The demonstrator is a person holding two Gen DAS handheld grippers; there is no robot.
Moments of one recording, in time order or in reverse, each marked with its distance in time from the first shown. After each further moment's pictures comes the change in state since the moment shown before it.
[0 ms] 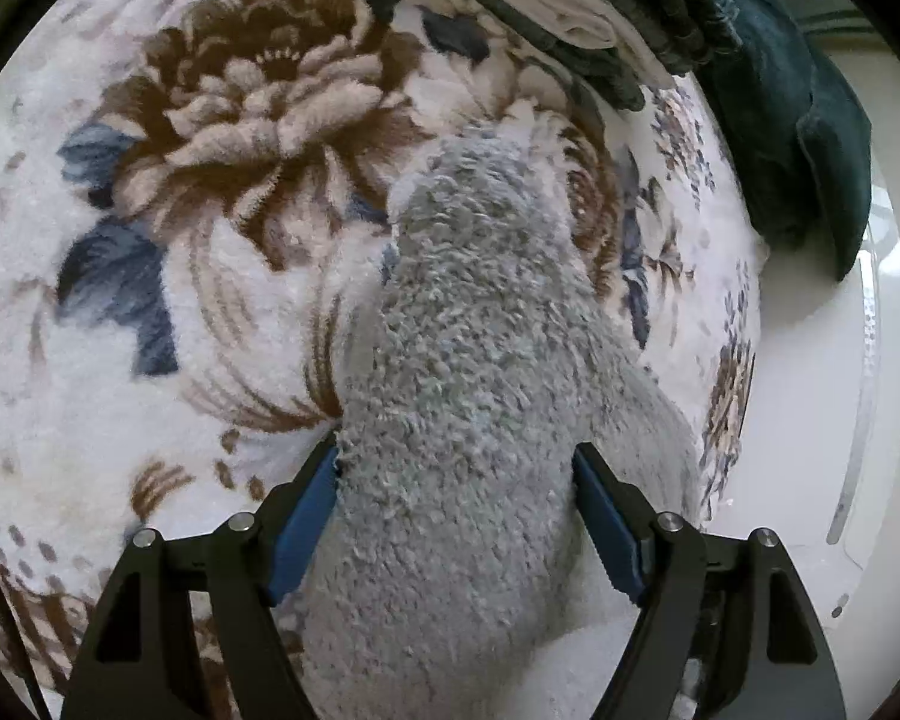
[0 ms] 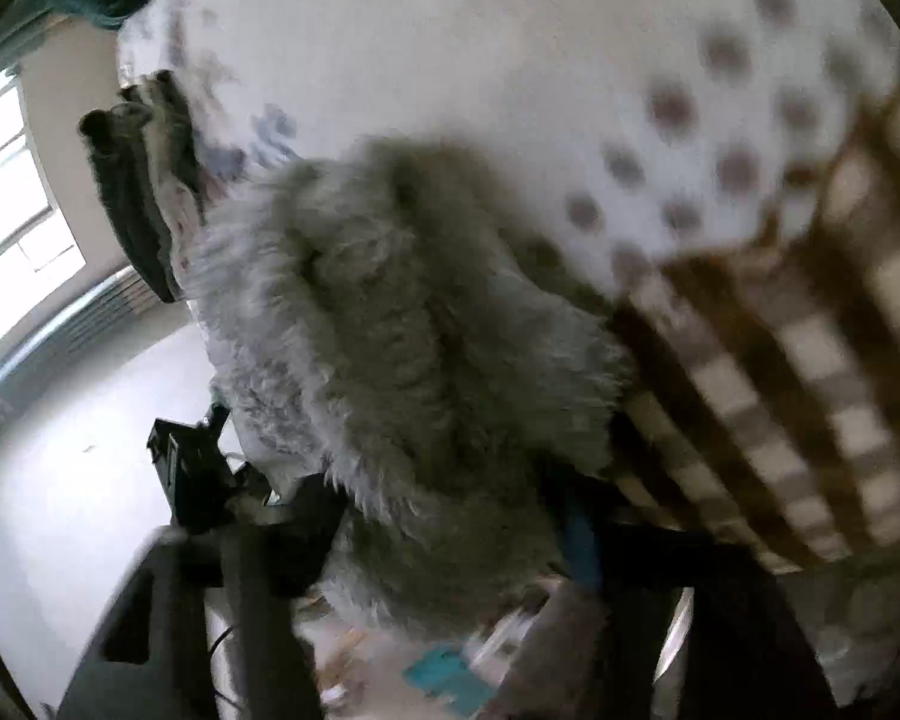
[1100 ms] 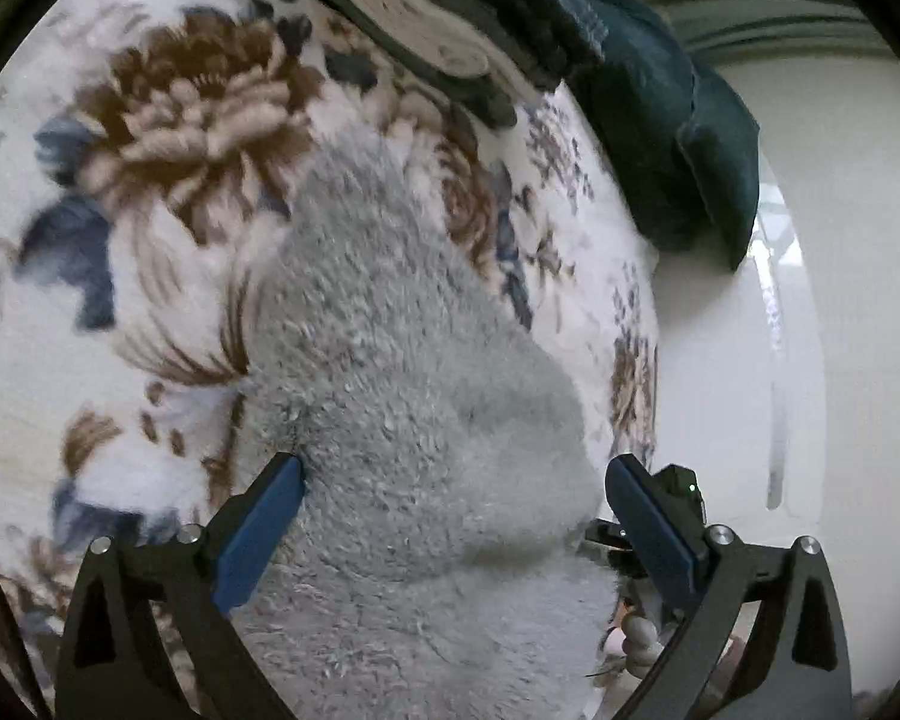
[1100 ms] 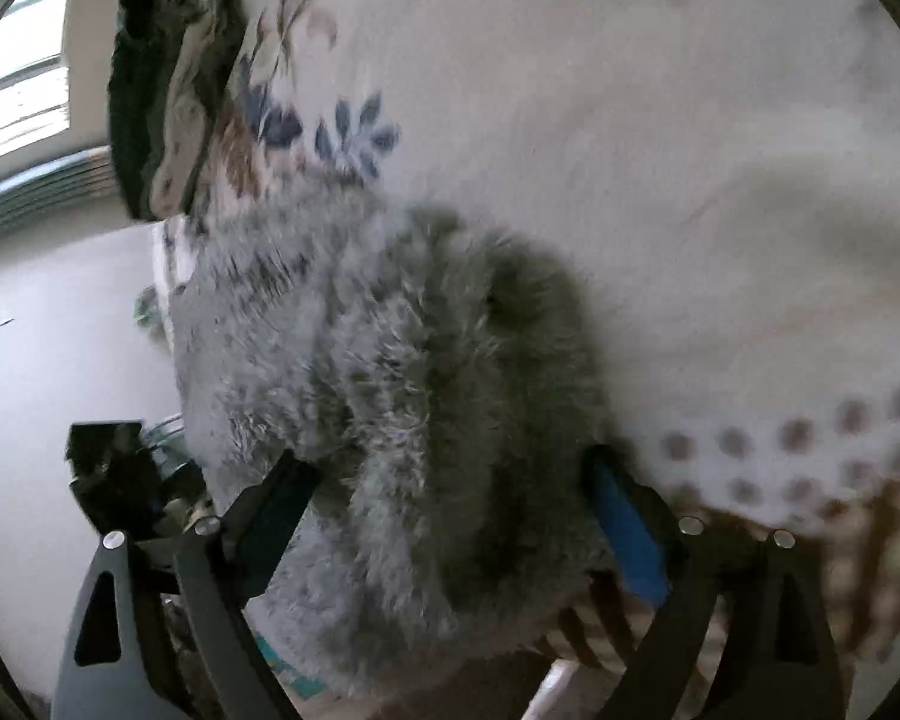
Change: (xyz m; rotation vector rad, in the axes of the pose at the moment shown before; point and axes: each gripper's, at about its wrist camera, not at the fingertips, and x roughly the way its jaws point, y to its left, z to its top) left arm -0.012 -0.001 -0.042 0.103 -0.123 -0.240; right arm 0.013 0.042 0.047 -0.315 0.079 -0.169
